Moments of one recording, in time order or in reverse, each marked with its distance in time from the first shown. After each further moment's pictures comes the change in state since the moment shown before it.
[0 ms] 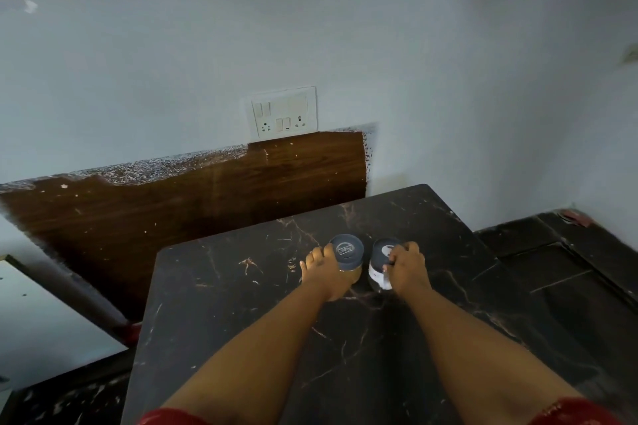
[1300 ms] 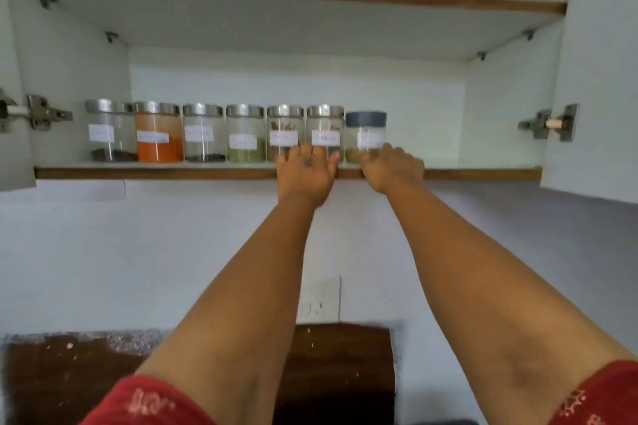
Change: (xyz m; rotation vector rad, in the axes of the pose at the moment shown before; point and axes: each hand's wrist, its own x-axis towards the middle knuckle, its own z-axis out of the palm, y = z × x) left_hand 0.062 0.196 -0.439 0.360 1.319 0.272; right_hand 0.166 -0.332 -0.394 -0.004 0.608 -0.421
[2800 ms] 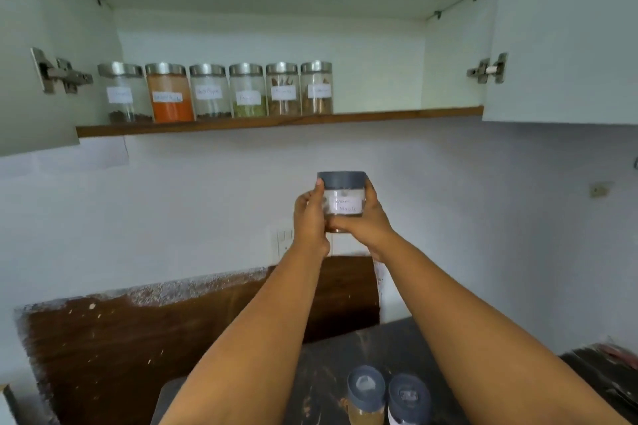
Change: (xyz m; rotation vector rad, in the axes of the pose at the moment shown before) left_hand -0.195 -0.011 -0.027 -1.746 -0.391 -0.853; right_hand -0.243 0.000 0.044 1.061 -0.290 0.139
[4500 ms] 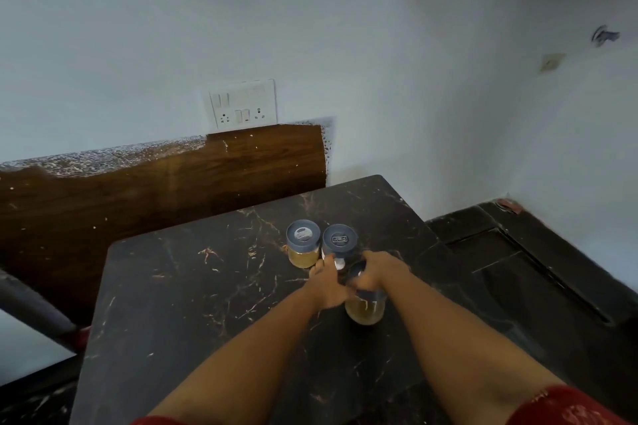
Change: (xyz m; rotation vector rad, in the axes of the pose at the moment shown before) left_hand -0.193 -0.312 -0.070 1.164 -0.625 -0.536; right_hand -0.217 0.211 -0.098 -1.129 -0.478 0.850
